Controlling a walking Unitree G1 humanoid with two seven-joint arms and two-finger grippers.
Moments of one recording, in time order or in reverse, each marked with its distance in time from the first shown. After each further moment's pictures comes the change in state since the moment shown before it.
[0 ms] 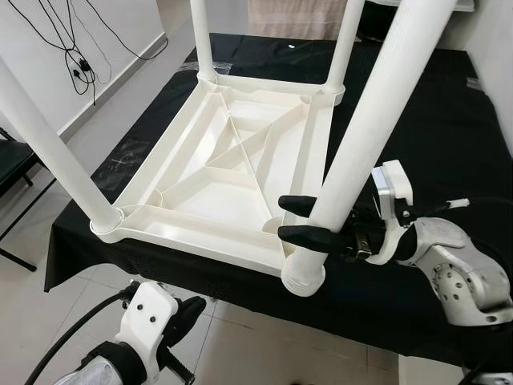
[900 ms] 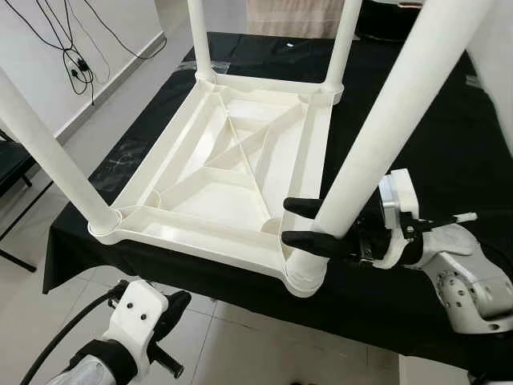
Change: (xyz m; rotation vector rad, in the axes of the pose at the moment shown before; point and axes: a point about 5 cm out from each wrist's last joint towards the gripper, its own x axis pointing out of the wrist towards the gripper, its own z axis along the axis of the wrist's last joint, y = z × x) left arm 0.000 0.008 -0.001 0.037 -0.012 0.066; right arm -0.011 0.000 0.002 -0.088 0.056 -0.011
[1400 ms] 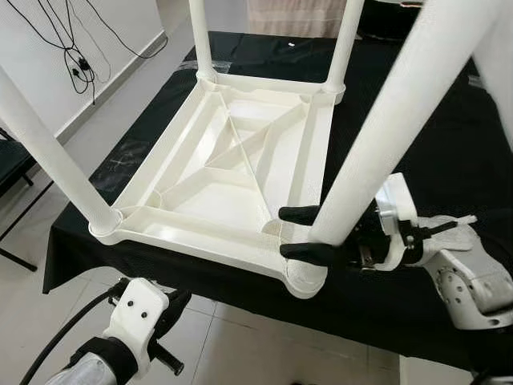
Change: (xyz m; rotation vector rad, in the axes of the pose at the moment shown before) left arm 0.002 0.001 0.003 0.014 -0.012 0.001; right arm 0.011 0.004 0.002 -0.051 0.075 0.140
